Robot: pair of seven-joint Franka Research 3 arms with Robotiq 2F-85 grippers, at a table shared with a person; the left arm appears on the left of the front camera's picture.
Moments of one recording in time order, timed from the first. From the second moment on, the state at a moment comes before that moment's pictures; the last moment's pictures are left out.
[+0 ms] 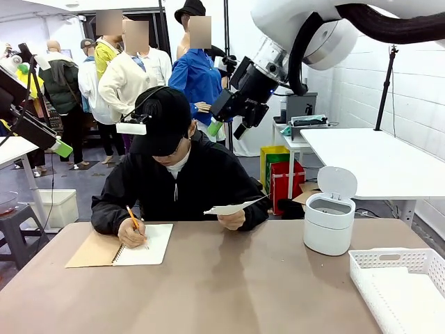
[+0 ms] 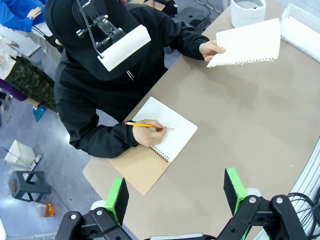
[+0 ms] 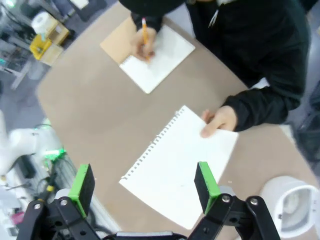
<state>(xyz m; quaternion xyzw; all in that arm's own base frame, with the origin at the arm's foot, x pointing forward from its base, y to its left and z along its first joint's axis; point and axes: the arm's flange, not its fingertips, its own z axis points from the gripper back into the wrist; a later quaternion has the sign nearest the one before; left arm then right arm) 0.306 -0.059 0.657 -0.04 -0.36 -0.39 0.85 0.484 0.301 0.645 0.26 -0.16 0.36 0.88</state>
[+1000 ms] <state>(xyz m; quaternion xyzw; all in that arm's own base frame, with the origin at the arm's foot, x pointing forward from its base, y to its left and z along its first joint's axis) 0.306 -0.059 0.657 -0.04 -0.36 -0.39 0.85 0.540 0.226 0.565 0.38 0.07 0.11 0.91</state>
